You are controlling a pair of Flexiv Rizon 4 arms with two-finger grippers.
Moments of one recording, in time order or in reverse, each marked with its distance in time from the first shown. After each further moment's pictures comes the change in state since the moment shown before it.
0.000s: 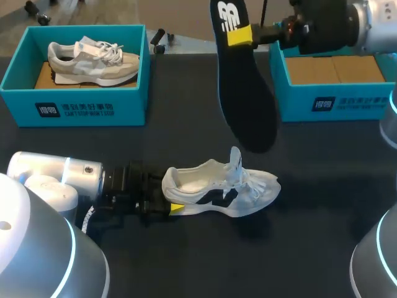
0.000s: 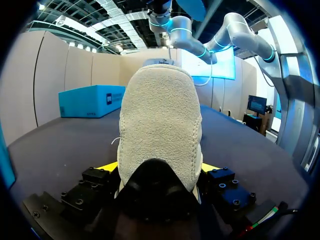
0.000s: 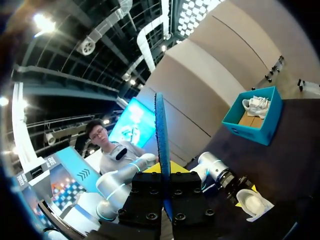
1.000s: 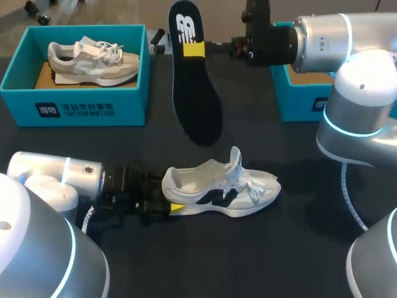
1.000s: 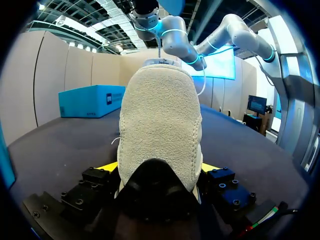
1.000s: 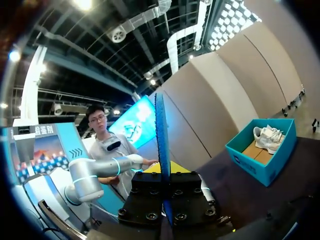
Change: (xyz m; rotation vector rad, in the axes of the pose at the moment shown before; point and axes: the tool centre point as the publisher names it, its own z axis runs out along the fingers) left arm 0.000 0.000 0.000 0.000 0.000 0.000; right arm -0.068 0.019 0.074 -0.084 0.092 -0.296
